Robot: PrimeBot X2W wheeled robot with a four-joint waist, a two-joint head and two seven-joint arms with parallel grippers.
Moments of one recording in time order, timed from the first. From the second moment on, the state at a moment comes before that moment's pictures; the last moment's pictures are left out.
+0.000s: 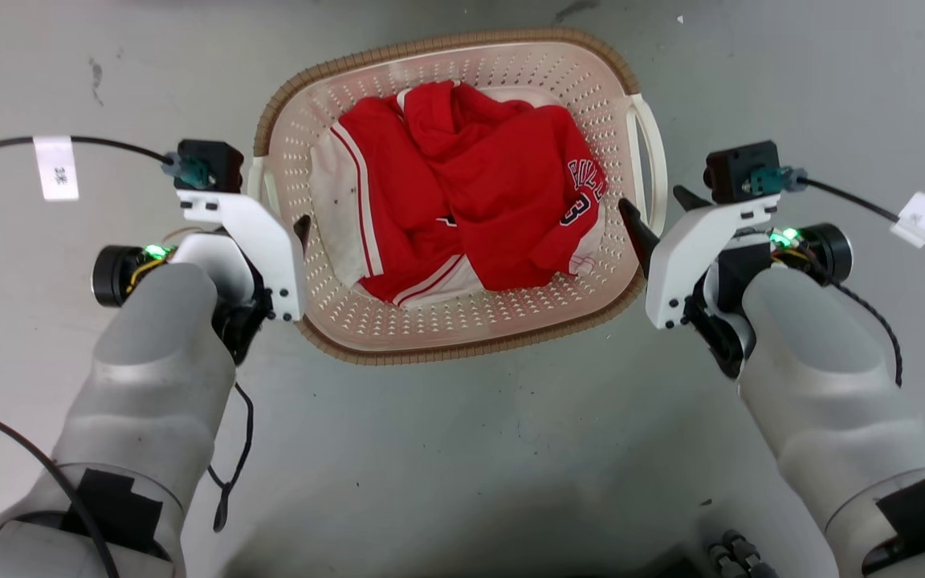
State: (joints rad) left arm -1.00 0.20 -0.41 1.19 -0.50 -0.13 0.13; right arm -0.94 -0.05 0.35 1.14 0.34 0.13 -0.05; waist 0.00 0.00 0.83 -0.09
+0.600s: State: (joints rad) left arm -1.05 0.22 -0.52 1.16 -0.61 -0.13 0.17; right arm -1.02 -0.07 0.48 1.18 0.48 0.13 0.00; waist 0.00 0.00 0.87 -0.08
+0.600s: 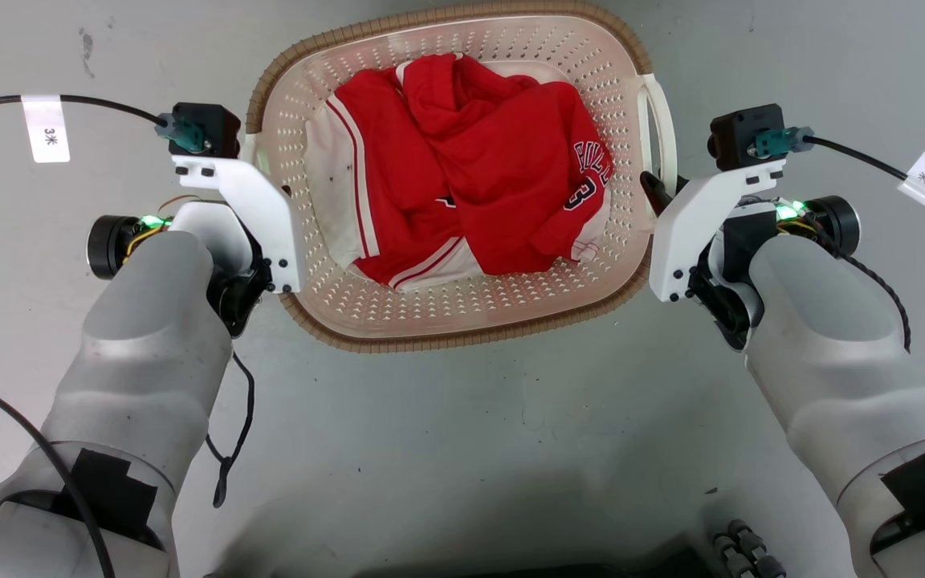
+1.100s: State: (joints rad) left arm -1.02 0.21 -0.62 1.18 -0.72 -0.13 0.30; right arm -0.99 -0.08 0.61 1.20 0.61 0.13 0.16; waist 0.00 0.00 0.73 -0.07
